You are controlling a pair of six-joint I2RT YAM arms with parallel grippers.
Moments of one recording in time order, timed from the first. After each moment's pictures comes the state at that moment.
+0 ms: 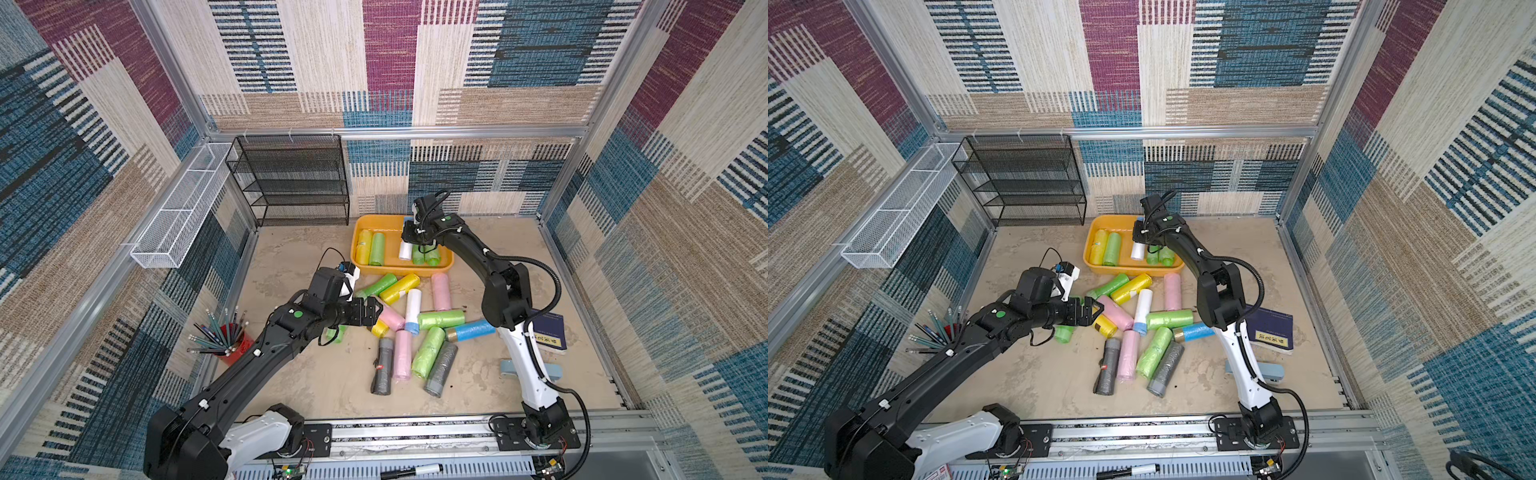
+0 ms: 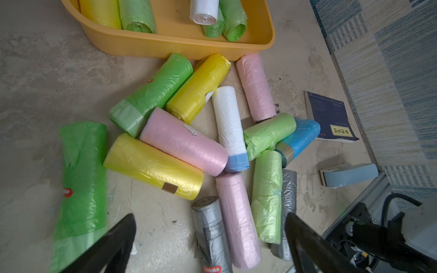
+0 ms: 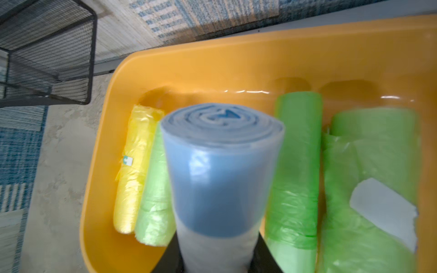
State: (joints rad) left arm -0.50 1.13 0.91 -0.57 0.19 -0.39; right arm 0.44 2.48 2.38 -0.73 -0.10 0.49
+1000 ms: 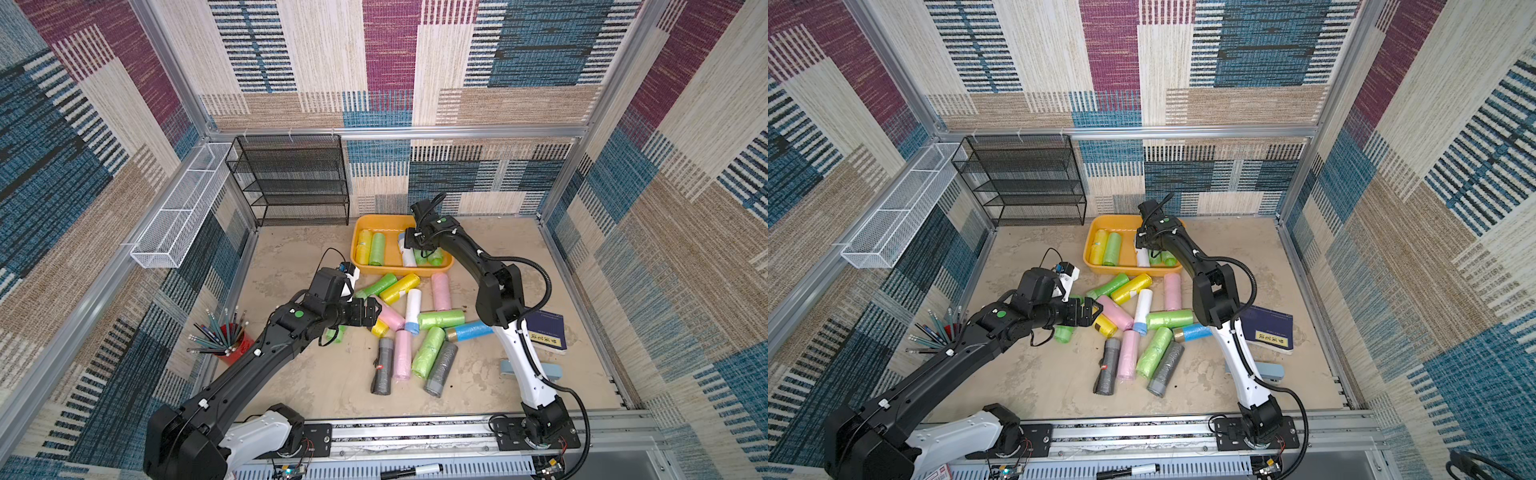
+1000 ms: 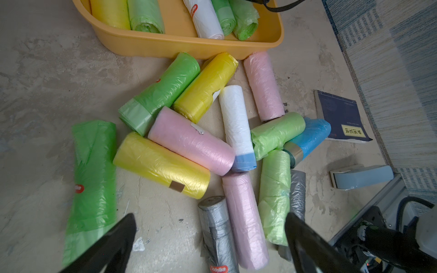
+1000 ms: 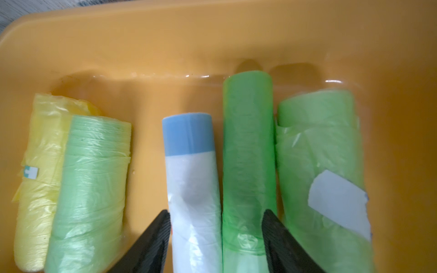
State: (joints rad) left arm -0.52 1.13 0.92 -0.59 0.16 -0.39; right arm 0.44 2.54 2.43 -0.84 0.06 0.45
